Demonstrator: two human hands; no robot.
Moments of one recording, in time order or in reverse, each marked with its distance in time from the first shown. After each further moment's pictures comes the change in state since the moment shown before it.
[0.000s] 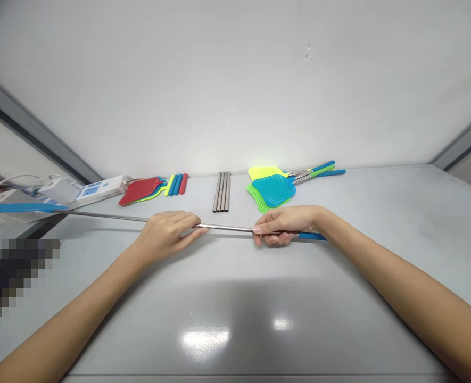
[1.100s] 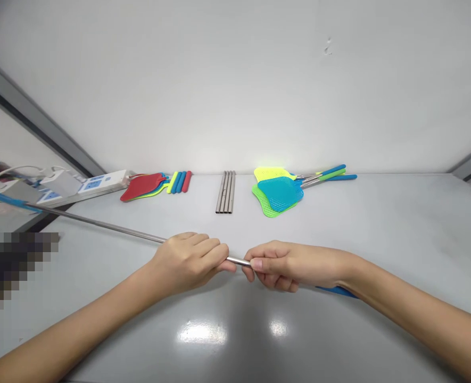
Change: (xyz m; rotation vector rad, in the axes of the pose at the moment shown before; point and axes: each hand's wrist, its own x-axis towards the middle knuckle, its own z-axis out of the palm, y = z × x) left_hand 0.018 0.054 -0.015 0.029 0.119 0.145; right_hand -0.017 -0.016 0.063 0.122 0.049 -0.053
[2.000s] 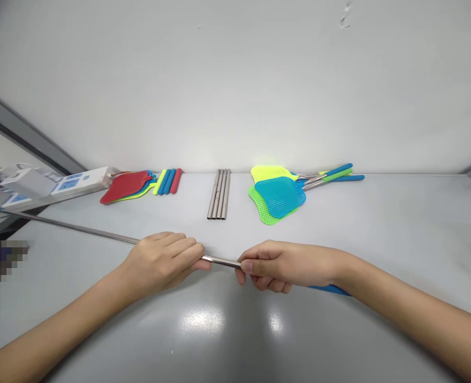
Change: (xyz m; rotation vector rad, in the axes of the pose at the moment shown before) left_hand -0.010 -0.032 0.010 -0.009 -0.059 -0.010; right_hand 0.014 -0.008 -0.025 -0.043 -0.013 0.081
